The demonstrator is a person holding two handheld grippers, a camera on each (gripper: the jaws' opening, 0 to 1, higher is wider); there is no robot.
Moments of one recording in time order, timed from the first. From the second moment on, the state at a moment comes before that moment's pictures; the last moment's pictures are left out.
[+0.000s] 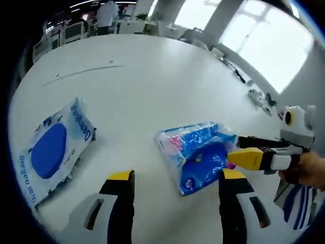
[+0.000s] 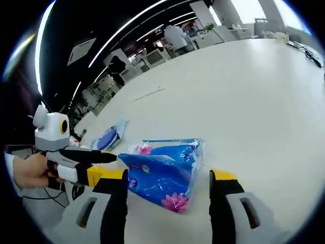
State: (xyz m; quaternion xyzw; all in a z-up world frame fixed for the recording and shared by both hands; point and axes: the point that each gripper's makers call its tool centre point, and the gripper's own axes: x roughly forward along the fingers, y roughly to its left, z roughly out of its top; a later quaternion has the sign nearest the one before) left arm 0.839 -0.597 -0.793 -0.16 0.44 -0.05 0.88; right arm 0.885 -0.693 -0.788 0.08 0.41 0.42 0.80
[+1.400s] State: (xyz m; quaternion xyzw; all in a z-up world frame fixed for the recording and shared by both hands) left arm 0.733 -0.499 -0.724 -0.16 0.41 0.02 0.90; right arm 0.836 -0.620 -0.734 0.02 0.35 0.50 0.79
